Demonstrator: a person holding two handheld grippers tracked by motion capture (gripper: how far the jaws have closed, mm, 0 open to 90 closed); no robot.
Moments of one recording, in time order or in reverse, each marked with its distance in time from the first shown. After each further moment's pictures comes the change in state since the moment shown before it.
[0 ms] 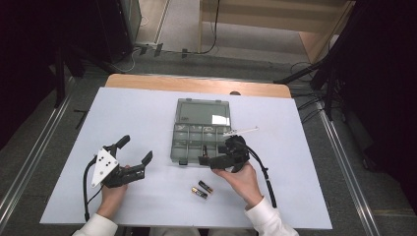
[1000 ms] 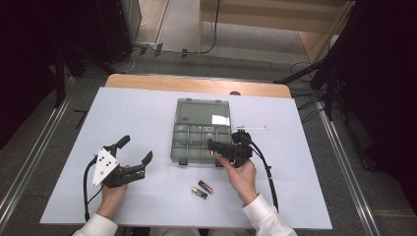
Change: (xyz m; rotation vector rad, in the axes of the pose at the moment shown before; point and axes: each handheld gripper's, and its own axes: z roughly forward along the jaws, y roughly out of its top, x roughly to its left) left arm 0.000 0.000 0.000 0.009 0.002 0.008; right arm -0.019 0.003 0.000 -0.132 -0.058 0.226
